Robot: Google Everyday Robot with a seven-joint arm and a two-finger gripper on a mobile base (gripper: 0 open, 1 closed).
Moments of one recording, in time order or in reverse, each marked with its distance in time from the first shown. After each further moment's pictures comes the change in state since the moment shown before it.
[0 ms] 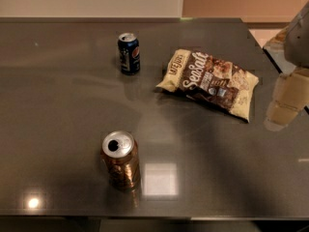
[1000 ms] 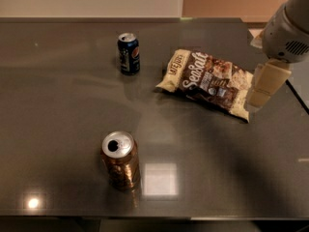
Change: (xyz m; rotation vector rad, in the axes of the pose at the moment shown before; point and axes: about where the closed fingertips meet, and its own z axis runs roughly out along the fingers) arm -0.009 -0.054 0.043 0.008 -0.029 0.048
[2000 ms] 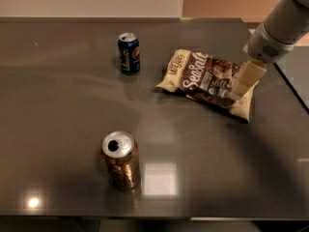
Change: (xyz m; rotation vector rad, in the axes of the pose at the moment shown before) arm 0.014 -0.079 0.083 -0.024 -0.040 0.114
